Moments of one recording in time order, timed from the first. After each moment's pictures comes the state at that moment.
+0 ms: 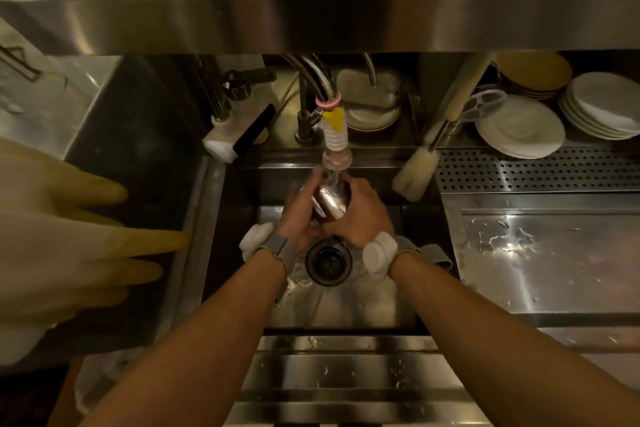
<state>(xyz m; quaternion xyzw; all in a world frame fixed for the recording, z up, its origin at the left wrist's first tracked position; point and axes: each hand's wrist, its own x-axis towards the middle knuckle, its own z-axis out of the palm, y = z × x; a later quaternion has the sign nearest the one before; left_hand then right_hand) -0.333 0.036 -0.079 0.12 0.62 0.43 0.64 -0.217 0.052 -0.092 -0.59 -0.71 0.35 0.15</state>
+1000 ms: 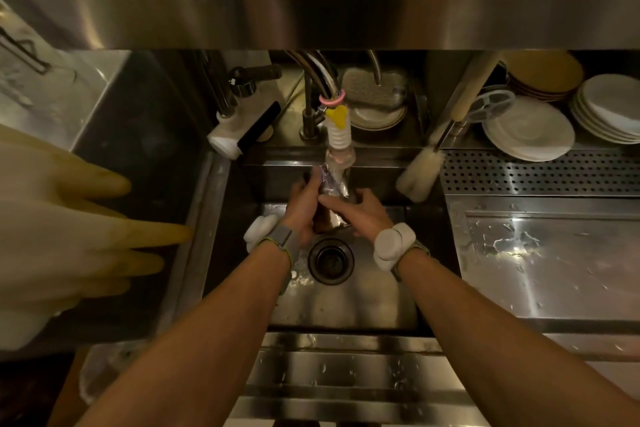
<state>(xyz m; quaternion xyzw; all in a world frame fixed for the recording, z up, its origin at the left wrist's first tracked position) -0.334 0.044 -0.085 0.15 0.65 0.43 0.61 -0.215 0.055 -0.087 -0.61 -0.45 0.63 0.18</state>
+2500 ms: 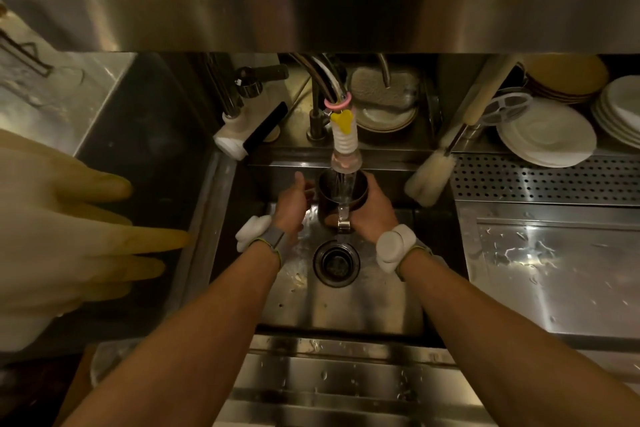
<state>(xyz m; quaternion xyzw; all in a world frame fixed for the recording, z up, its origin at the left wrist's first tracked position) -0.354 0.045 -0.085 0.19 0.73 0.39 0.53 -0.214 0.064 -0.092 -0.56 -0.59 0.53 0.23</state>
